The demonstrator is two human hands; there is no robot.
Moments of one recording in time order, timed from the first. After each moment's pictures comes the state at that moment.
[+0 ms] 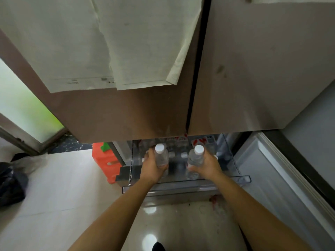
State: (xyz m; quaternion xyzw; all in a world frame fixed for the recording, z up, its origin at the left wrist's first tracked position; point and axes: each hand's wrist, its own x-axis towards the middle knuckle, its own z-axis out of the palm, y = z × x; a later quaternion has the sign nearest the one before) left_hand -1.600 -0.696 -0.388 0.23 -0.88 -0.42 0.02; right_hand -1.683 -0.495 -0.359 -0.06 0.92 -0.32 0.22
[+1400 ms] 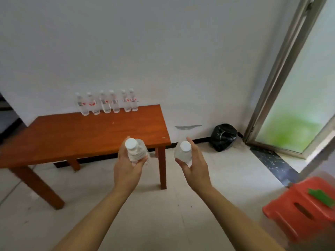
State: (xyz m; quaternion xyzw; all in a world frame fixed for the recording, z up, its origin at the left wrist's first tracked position) left_hand -0.793 -0.629 -0.246 0.72 -0.46 -0.11 0.51; right_hand -1.004 -0.700 -0.267 -0.75 0.43 -0.45 0.23
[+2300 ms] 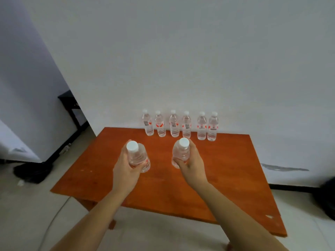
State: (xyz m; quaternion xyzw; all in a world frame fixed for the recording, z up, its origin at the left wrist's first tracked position) left_hand -0.322 -0.879 -0.250 0.80 -0.36 -0.02 0.48; right_hand -0.476 -1.040 -0.294 -0.77 0.33 -0.37 0.40
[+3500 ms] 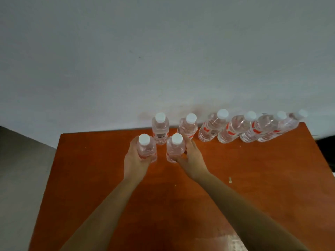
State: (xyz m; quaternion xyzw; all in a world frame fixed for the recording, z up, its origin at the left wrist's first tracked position) left_hand 0.111 -1.170 -0.426 0.80 -0.35 -0.29 0.40; right_hand -0.065 -1.258 -0.422 -0.73 0.51 -0.15 0.43
